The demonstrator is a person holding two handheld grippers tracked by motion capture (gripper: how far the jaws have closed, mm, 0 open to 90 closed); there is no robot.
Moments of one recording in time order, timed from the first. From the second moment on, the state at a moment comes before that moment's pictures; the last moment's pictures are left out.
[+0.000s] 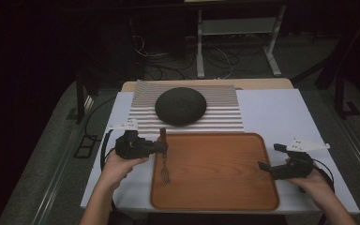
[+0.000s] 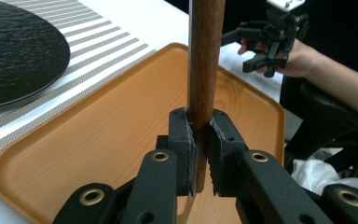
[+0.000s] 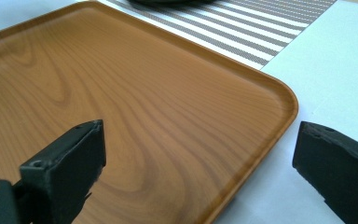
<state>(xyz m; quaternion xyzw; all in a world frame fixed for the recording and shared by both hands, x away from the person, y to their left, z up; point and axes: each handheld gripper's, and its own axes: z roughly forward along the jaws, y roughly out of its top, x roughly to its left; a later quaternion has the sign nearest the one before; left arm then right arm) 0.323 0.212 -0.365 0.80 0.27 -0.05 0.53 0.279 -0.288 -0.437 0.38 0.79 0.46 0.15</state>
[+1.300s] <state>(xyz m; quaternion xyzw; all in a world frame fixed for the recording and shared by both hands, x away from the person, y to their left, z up) 0.354 0.173 -0.431 0.82 0.31 -0.08 0.48 0.280 -0.285 -0.437 0.38 0.79 0.46 0.16</state>
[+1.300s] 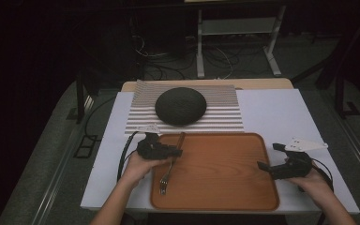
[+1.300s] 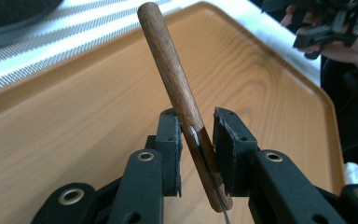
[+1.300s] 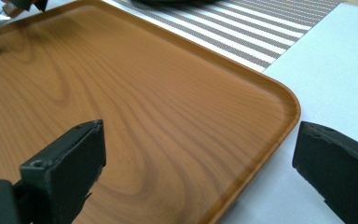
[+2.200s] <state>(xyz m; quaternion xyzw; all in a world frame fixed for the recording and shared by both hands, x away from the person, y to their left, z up) 0.354 0.167 -0.434 0.84 0.32 -0.02 0.44 0.280 -0.285 -0.436 0.37 0.79 0.46 0.15</state>
